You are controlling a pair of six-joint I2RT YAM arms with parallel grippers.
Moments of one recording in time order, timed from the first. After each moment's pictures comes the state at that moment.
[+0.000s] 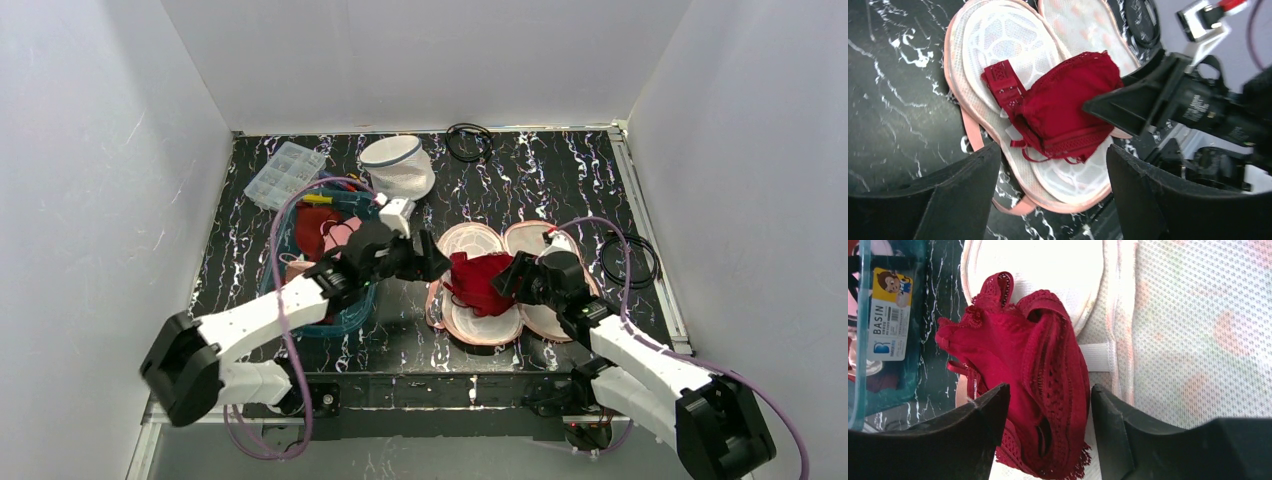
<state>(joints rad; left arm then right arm) -0.82 1.30 0.81 0.03 0.07 -0.59 0.48 0.89 0.30 0.02 -0.07 0.68</state>
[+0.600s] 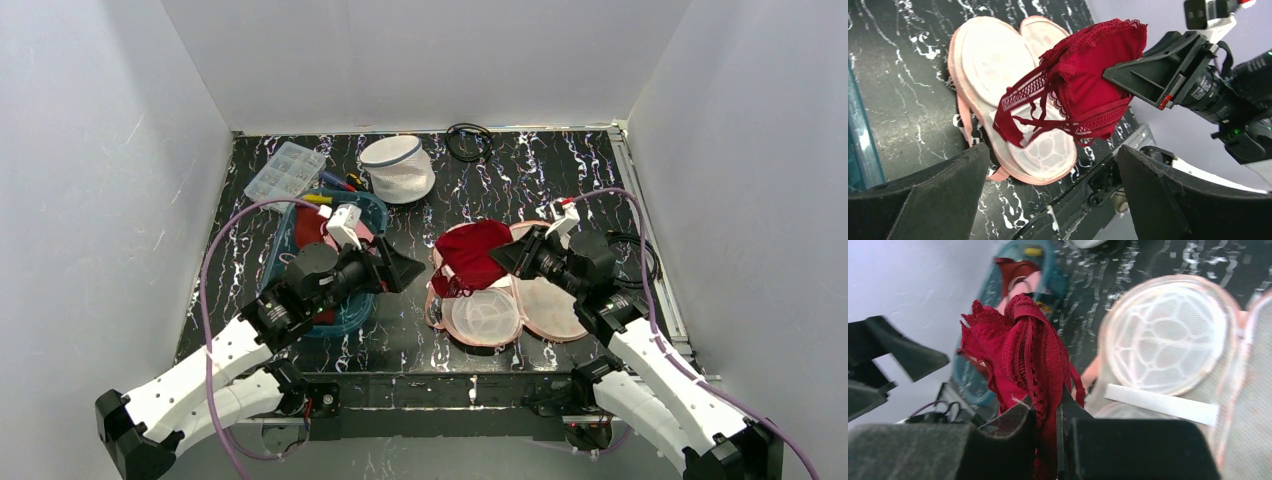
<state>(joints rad) -0.82 0.79 0.70 -0.20 -0.02 -0.75 0.48 0.75 0.53 -0.06 -0.24 0.68</state>
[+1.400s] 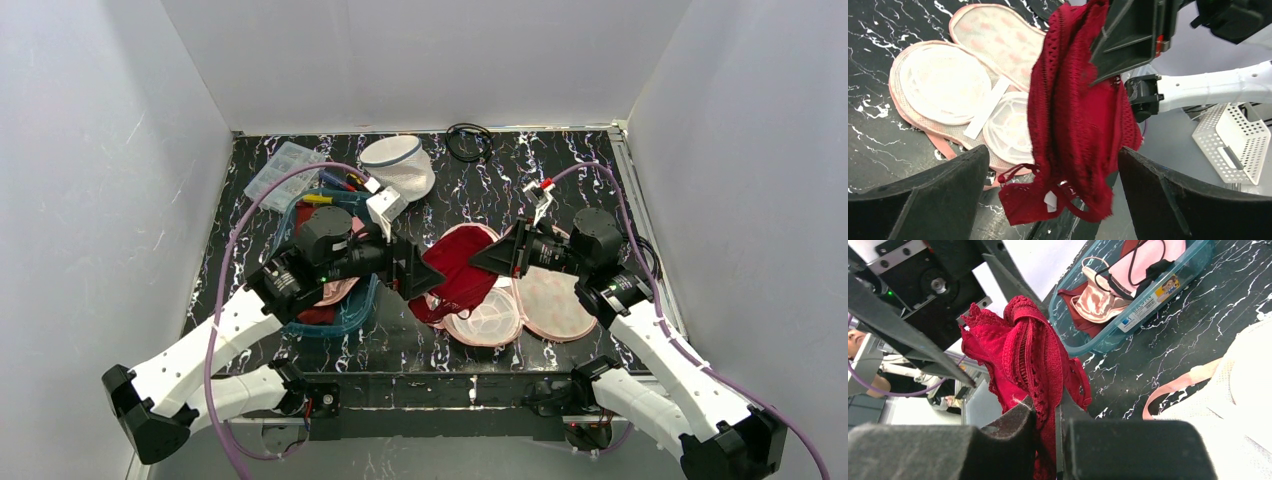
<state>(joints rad) -0.82 0.96 1.00 -0.31 0.36 -0.37 0.48 0.84 0.72 -0.02 -0.77 0.72</state>
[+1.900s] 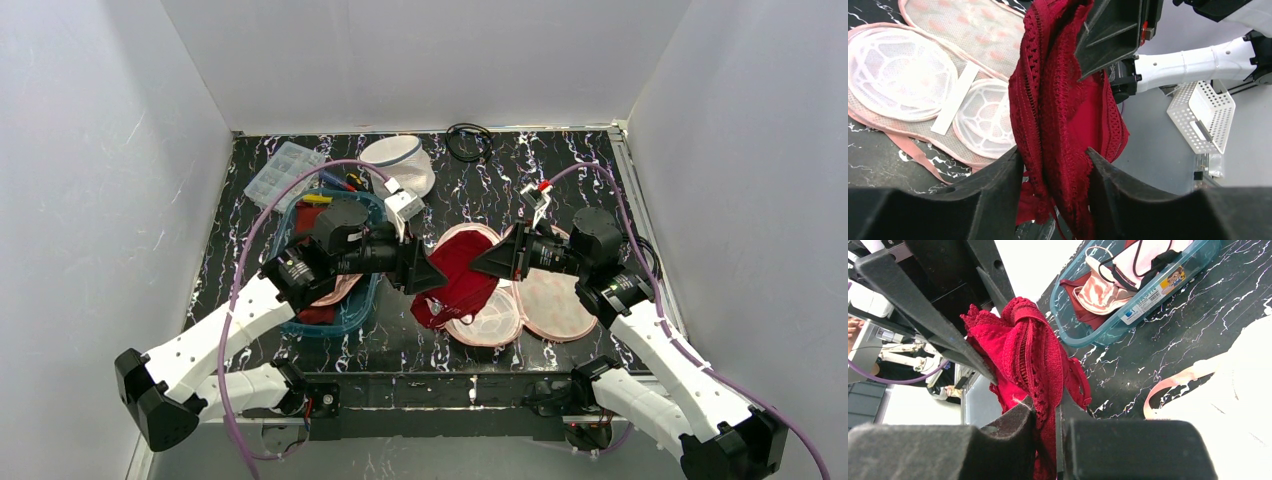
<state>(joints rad) -0.82 1.05 1.04 -0.34 0.49 -0.37 0.48 0.83 0.73 -0.06 -0.81 0.68</state>
